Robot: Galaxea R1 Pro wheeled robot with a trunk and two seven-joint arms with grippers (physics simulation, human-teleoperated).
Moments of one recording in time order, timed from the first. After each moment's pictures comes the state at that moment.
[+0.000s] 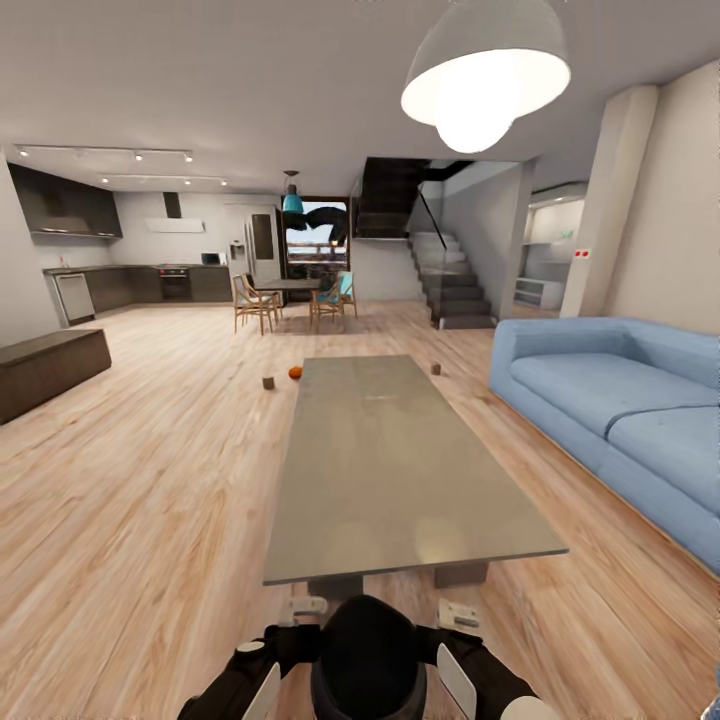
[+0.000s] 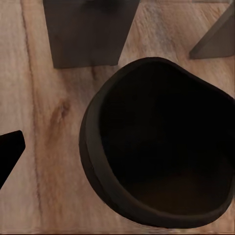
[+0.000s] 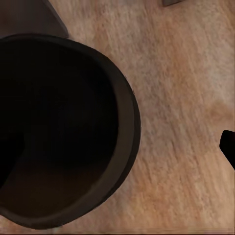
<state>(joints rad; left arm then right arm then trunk) -0.42 -0.14 -0.10 -0.54 0.11 0.20 -0.04 -0.54 0.16 0.01 -0.32 -0.19 0.23 -0.17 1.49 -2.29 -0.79</state>
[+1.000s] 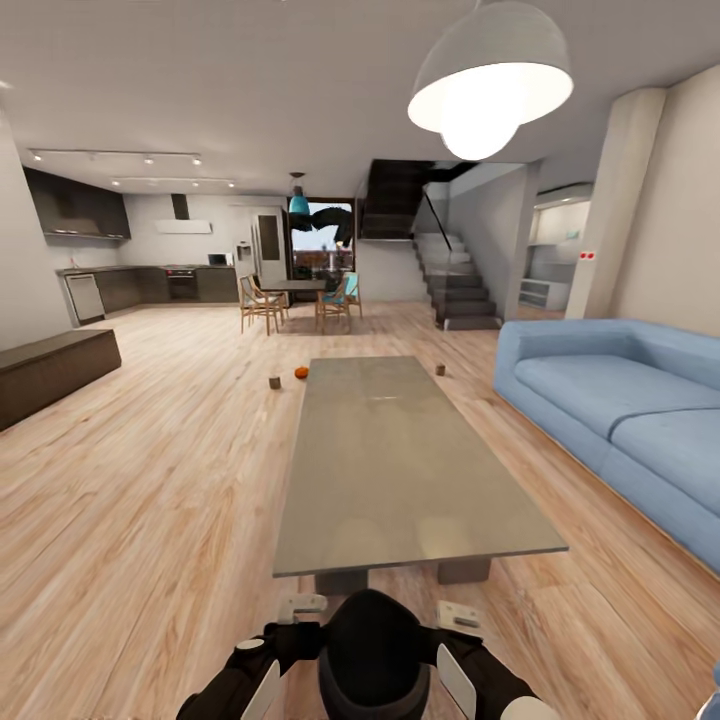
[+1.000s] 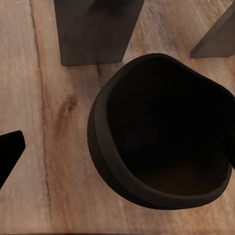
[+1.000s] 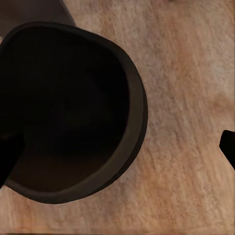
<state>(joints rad) -0.42 -0.14 -0.10 -0.55 0.11 0.21 -0.04 -0.54 0.16 0.01 -0.32 -0.19 0.23 -0.17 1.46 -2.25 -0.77</state>
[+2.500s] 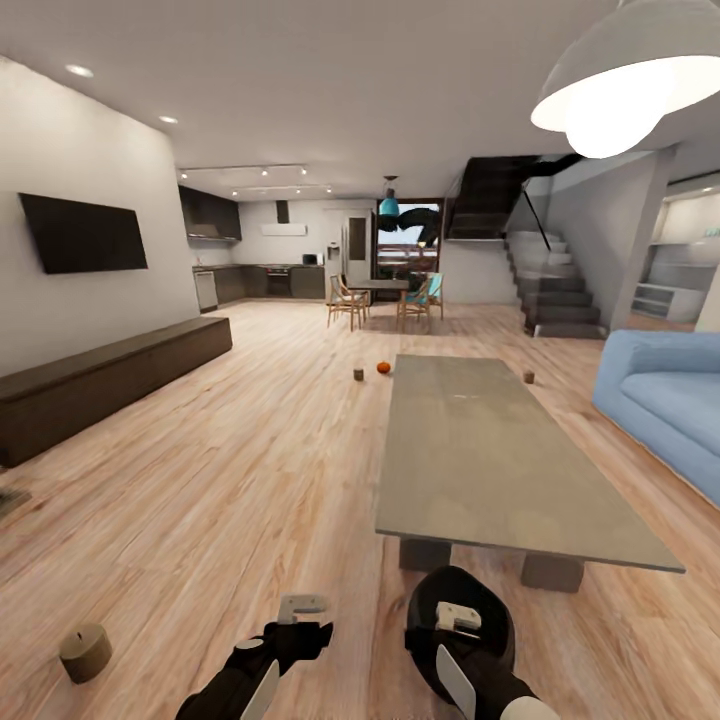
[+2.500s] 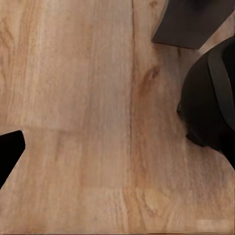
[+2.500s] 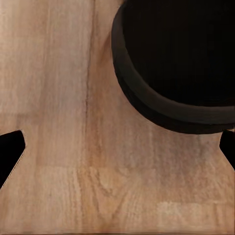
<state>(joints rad) -0.42 -0.14 -0.10 -0.55 0.11 0.21 -0.04 -0.54 0.16 0.01 -0.32 -0.19 0.23 -0.17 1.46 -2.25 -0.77</state>
